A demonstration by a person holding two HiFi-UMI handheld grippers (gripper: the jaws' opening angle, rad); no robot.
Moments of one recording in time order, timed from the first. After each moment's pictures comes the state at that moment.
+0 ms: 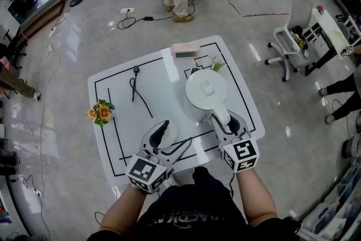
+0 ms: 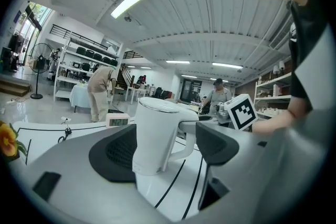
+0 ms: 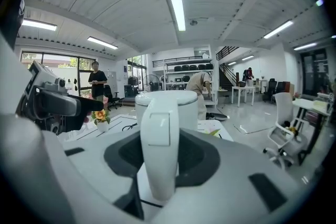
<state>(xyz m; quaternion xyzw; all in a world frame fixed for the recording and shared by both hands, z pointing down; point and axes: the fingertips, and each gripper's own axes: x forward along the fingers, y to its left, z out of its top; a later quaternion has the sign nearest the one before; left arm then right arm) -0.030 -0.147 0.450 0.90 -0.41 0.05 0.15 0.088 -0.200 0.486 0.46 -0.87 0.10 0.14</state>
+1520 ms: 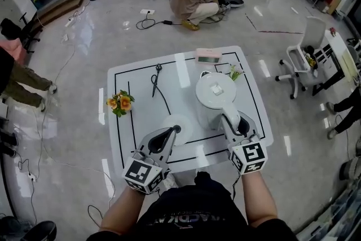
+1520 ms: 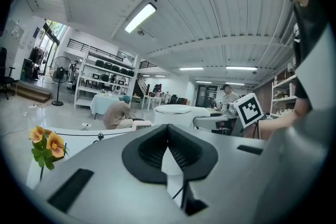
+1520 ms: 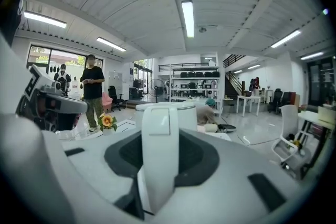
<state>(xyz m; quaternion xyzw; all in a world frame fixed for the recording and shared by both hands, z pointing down) -0.118 -0.117 0.424 0.86 -0.49 0.02 0.13 0.044 -0.189 0.444 0.45 -0.88 0.06 0.13</state>
